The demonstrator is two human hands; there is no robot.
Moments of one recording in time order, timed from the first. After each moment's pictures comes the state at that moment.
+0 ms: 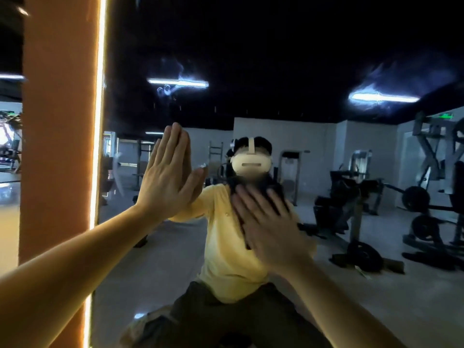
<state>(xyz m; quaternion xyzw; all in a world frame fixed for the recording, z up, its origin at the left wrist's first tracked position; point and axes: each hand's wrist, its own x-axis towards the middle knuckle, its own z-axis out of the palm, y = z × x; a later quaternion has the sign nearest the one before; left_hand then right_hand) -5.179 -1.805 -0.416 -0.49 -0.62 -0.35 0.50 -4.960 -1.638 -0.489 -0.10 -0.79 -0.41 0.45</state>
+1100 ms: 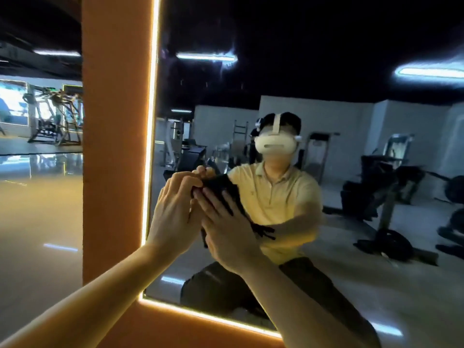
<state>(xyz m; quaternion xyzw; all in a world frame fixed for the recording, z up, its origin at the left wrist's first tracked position) -5.173 -1.884 -0.533 -0.50 -0.60 -0.46 0.42 -5.089 -1.743 -0.558 0.02 -0.84 -0.35 0.41</state>
